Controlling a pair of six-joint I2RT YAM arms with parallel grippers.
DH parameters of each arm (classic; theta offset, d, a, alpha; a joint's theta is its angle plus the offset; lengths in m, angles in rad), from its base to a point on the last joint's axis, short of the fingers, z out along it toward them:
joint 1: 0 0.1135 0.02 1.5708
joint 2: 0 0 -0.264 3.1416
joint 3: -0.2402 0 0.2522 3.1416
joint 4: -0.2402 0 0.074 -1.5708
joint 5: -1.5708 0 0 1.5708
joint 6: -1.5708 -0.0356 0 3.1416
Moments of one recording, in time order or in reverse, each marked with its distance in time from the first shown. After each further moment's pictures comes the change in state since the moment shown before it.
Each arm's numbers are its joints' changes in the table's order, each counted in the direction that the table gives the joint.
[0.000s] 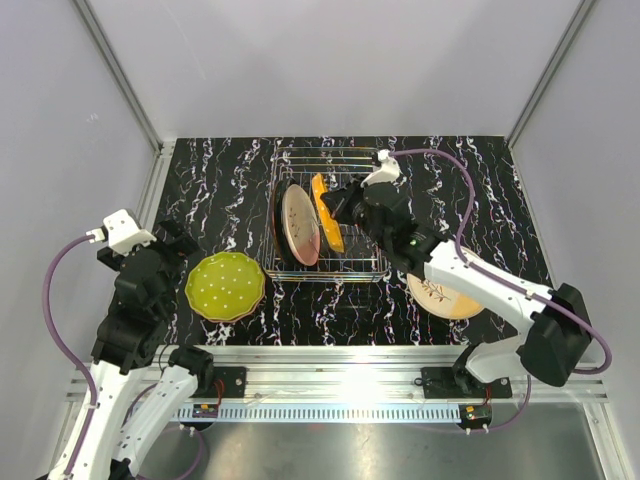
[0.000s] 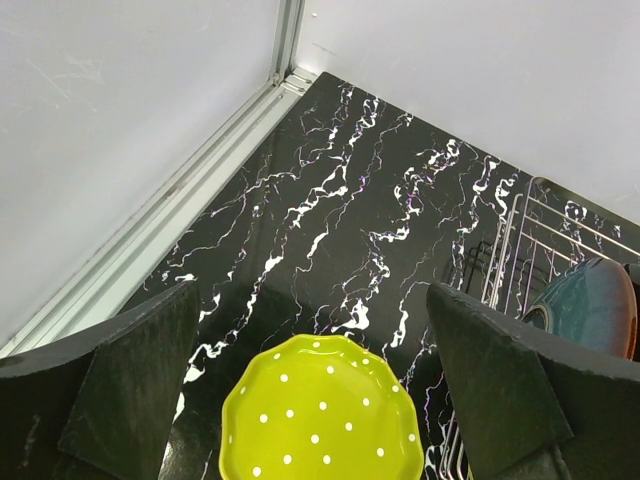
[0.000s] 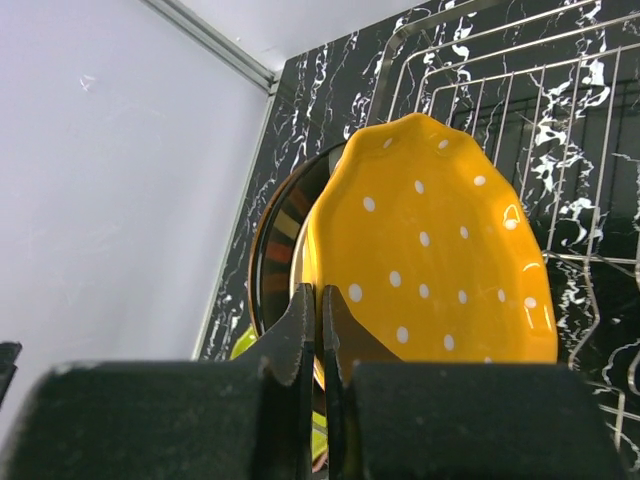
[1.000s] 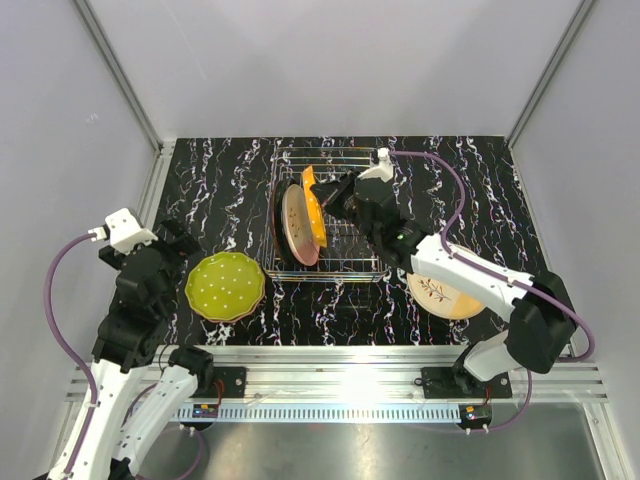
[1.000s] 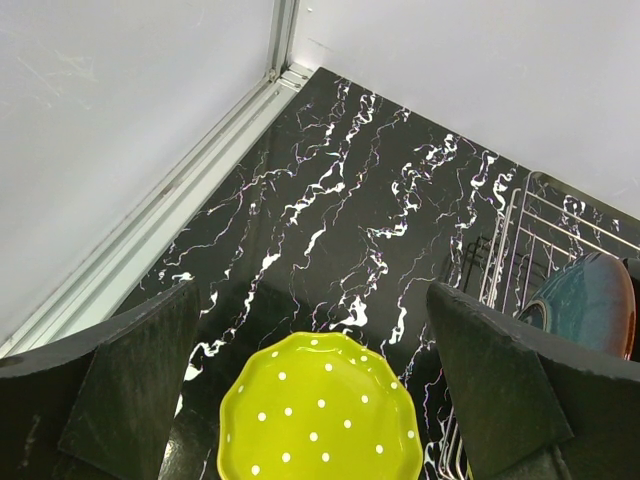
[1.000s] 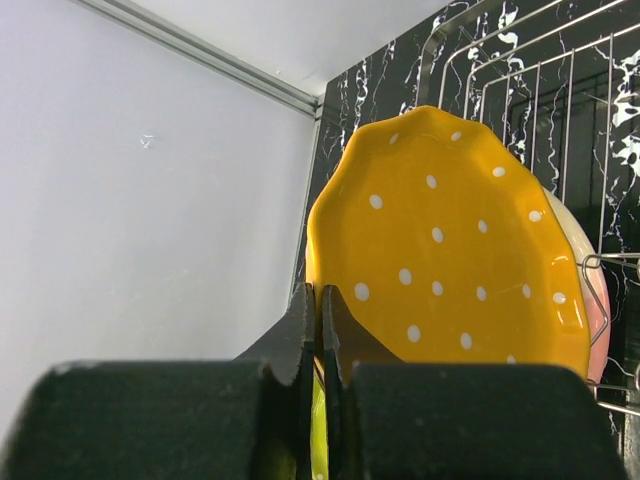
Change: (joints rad) left arm 0.000 -0.007 0.000 0.000 -0.011 0.000; right arm 0.000 -0.100 -0.043 0.098 -0.018 -0.212
